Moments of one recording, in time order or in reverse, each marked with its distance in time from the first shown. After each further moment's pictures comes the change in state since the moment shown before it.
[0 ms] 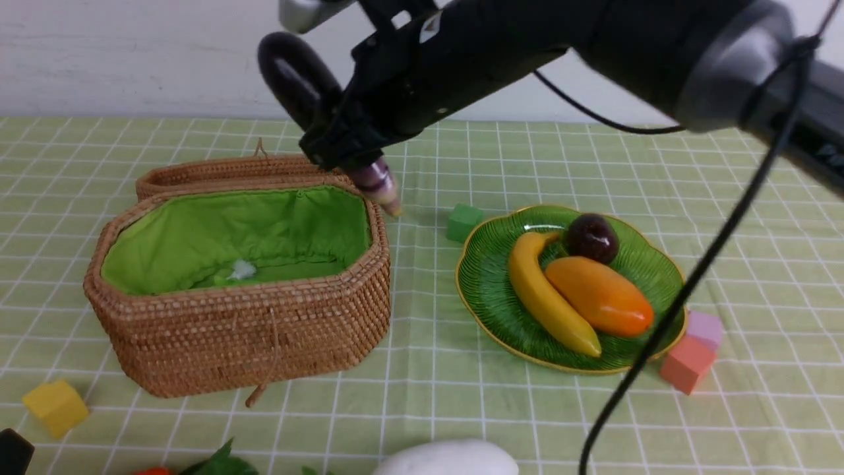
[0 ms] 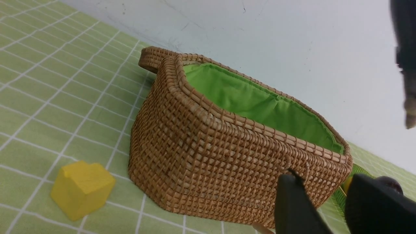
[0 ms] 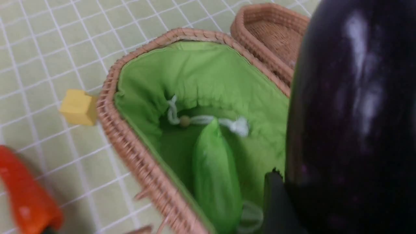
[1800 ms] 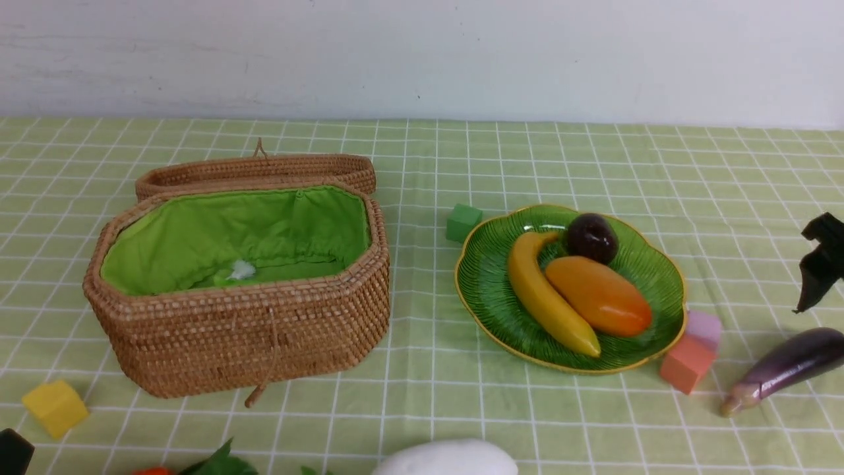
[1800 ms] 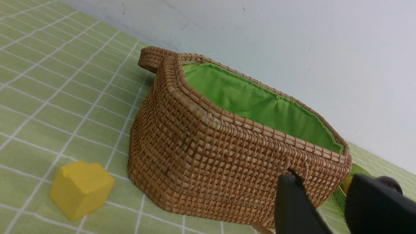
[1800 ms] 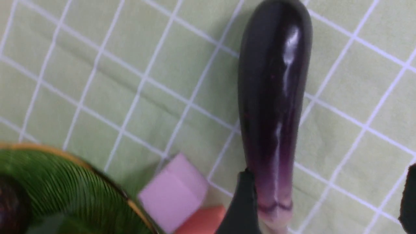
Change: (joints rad) right arm -0.748 -0.432 0.936 -0.426 0.082 1.690; left arm 0.000 0.000 0.000 0.000 0.000 0.000
